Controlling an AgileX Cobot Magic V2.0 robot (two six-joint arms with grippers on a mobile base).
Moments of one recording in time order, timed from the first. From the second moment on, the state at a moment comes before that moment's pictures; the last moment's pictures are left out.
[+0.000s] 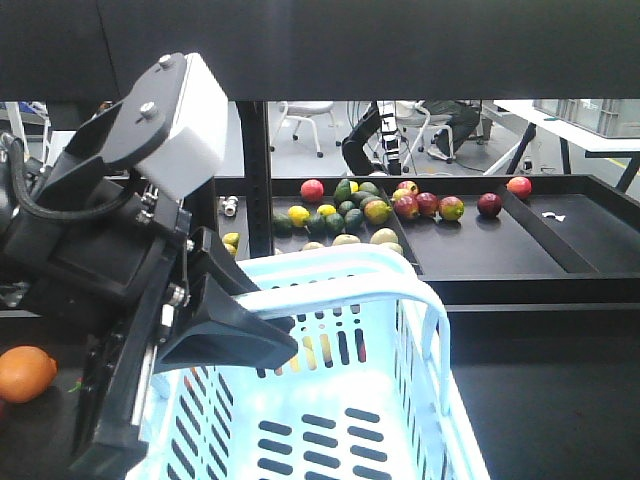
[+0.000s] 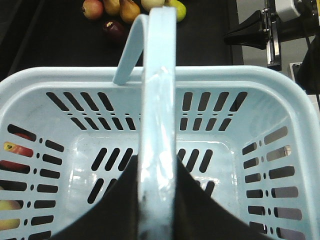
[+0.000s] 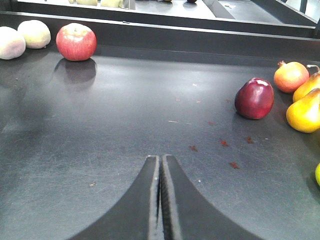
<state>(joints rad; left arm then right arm) -0.52 1.40 -1.76 -0.61 1.28 0.99 -0.11 -0.02 0.03 -0.02 0.38 -0.12</state>
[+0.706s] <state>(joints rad) -0.52 1.40 -1.76 -0.61 1.29 0.99 -0.11 -0.02 0.03 -0.02 0.38 -0.12</state>
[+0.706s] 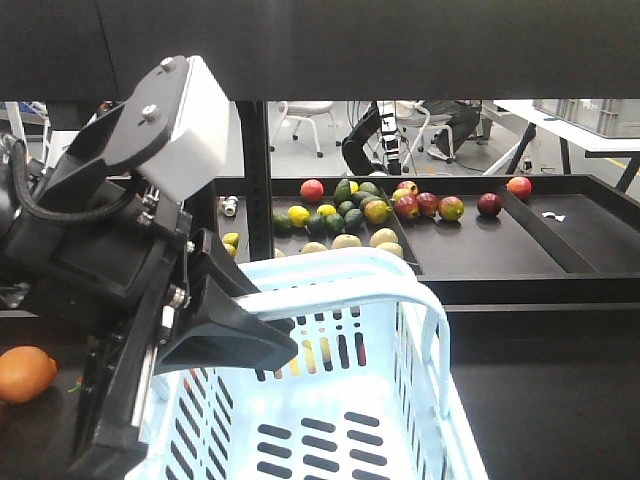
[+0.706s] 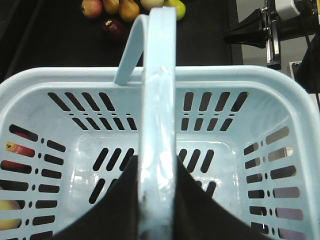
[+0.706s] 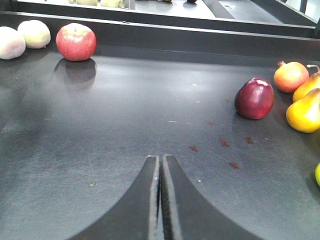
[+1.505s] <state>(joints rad) -0.52 1.40 -1.76 -0.61 1.29 0.99 -0.11 -0.02 0.03 -0.02 0.38 -0.12</state>
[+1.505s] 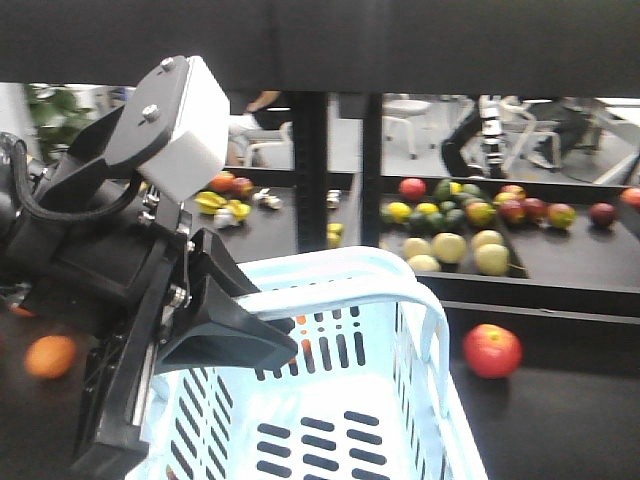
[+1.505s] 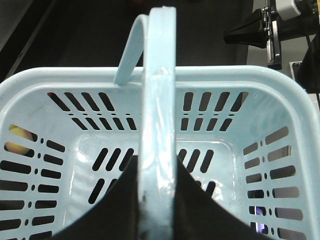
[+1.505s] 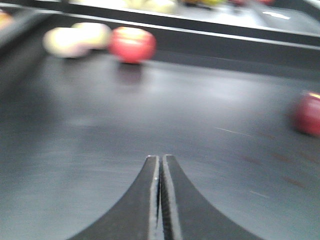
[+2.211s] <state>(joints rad) -0.52 1.40 -1.76 -0.61 1.29 0.99 -0.11 -0.02 0.03 -0.02 0.38 -0.12</state>
